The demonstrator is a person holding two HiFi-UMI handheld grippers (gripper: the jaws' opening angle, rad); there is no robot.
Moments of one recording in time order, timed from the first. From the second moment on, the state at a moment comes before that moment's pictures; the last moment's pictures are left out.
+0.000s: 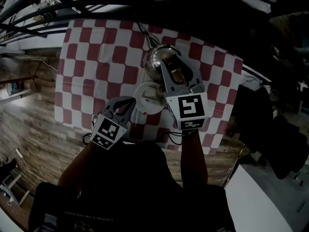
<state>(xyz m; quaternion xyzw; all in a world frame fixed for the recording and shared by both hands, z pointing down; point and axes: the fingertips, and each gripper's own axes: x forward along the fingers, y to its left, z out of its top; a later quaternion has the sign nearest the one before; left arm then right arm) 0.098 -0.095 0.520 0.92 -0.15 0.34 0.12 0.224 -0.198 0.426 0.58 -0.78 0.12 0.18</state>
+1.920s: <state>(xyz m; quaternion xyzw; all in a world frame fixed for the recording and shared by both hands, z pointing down) 0.130 -0.117 0.462 0.92 -0.07 0.37 -0.10 0.290 -0.068 0.302 0.73 -0.68 0.00 0.08</state>
